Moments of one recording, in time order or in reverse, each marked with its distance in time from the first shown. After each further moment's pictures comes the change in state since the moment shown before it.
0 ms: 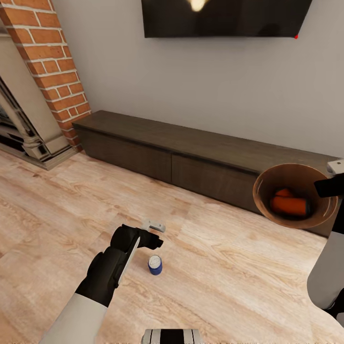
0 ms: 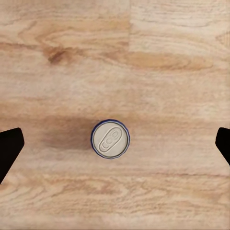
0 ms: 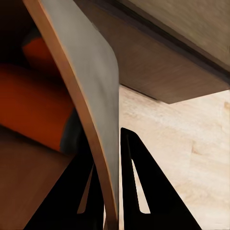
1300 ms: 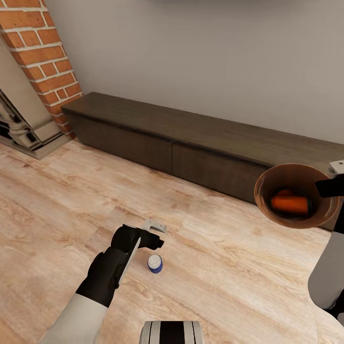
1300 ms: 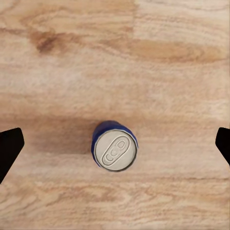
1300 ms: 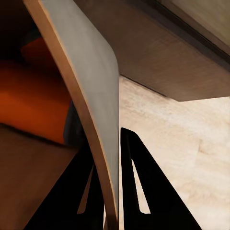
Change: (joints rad) left arm 0.001 -0.003 -0.004 0.000 0.000 0.000 0.000; right arm 0.001 -0.006 -0.005 0.000 0.000 0.000 0.000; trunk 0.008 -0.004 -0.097
